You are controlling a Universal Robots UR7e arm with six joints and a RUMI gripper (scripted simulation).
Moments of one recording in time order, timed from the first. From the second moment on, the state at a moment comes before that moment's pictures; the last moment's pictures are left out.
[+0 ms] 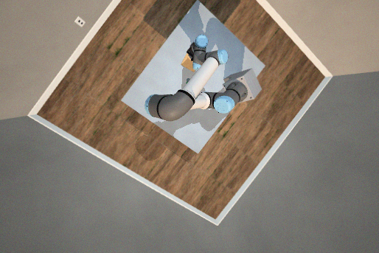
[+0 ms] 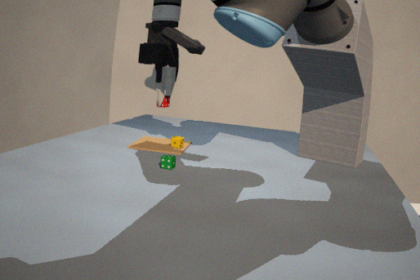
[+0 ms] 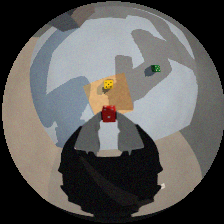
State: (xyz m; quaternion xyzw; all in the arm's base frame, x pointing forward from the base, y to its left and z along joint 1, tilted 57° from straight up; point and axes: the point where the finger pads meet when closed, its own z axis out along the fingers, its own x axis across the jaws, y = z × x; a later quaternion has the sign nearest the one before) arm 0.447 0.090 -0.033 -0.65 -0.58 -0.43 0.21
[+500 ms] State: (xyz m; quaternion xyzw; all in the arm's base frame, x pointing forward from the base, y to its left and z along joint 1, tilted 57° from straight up) arm 0.449 0.090 -0.035 -0.65 -0.58 -0.43 0.21
